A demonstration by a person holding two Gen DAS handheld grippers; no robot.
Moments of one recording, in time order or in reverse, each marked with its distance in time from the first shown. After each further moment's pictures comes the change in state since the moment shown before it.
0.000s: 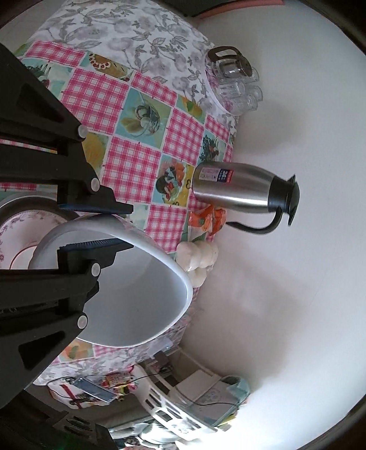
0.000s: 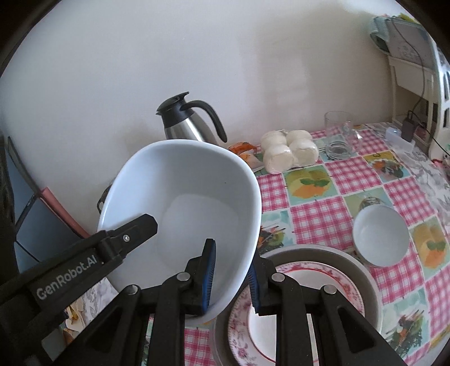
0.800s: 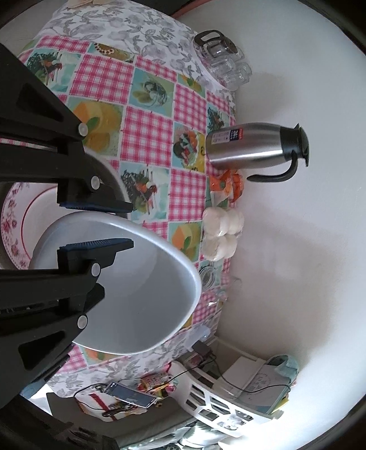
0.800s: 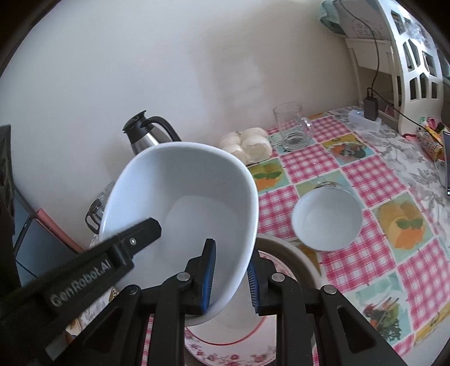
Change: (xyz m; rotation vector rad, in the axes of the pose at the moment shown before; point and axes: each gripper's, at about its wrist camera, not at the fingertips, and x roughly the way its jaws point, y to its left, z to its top) left arm 0.019 -0.092 -0.034 0.139 0.074 0.027; right arm -0.036 -0.090 -0.016 0.107 -0.025 -0.032
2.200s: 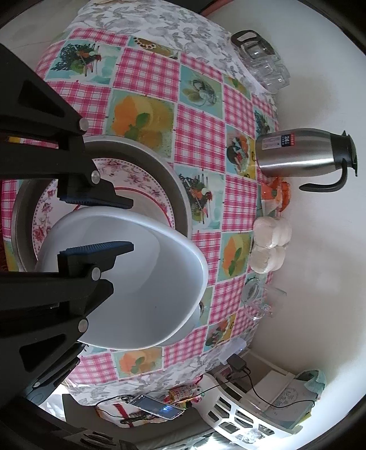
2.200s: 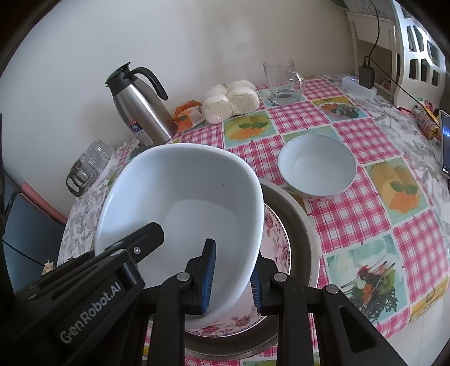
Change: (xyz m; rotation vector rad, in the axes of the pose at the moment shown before) left arm 0.027 0.012 -0.044 -0.035 0.179 0.032; right arm 0.024 -0.005 -0.041 -0.036 0.200 -0.084
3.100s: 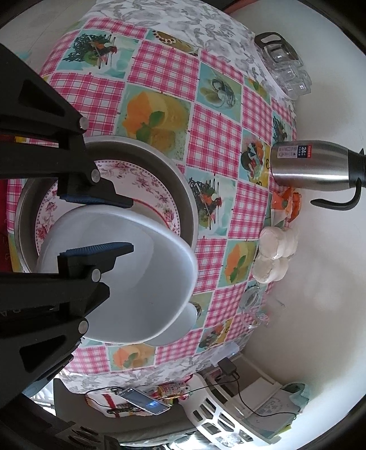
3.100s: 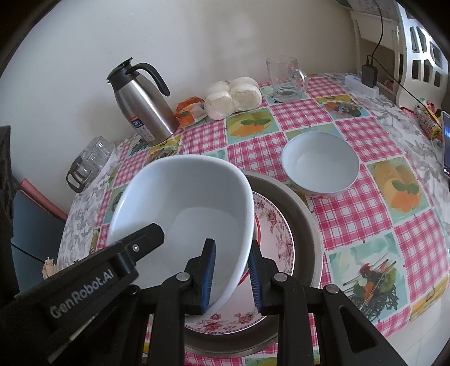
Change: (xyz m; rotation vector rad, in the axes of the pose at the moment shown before) left arm 0.002 0.018 0.003 -0.094 0.035 -0.038; right arm 0.000 0.004 0.000 -0.009 0.018 0.003
